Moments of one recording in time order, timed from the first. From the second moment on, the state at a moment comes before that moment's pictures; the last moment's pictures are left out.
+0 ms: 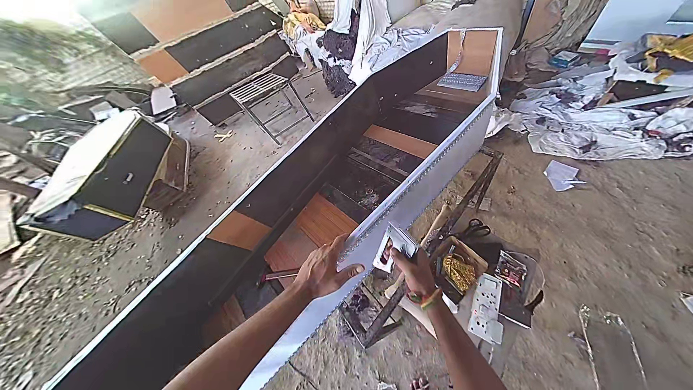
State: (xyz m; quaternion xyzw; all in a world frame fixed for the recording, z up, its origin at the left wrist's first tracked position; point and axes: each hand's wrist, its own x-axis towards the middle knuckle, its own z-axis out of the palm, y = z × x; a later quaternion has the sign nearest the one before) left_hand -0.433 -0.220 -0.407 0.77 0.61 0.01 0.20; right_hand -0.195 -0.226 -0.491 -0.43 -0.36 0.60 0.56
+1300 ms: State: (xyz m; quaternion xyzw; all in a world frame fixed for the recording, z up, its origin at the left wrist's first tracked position) left_hand -0.454 -0.207 -0.420 0.71 0.55 0.31 0.32; right_hand -0.344 -0.339 -0.526 -0.39 -0.44 0.59 0.55
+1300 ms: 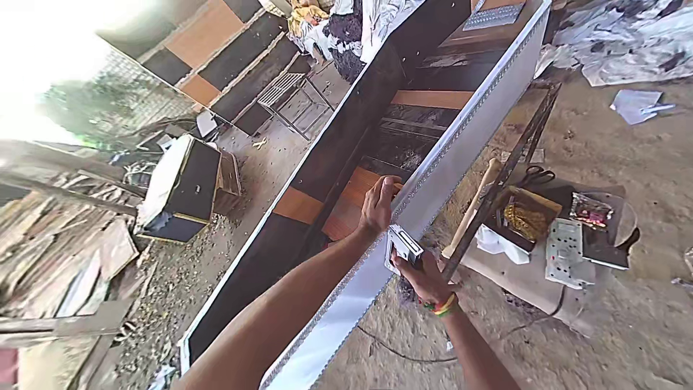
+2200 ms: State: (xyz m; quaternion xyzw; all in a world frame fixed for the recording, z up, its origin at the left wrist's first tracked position) left_hand -0.460 -0.202 -0.430 0.71 0.55 0.29 0.34; right_hand -0.470 -0.516 -0.562 -0.44 -0.14 0.65 0.60
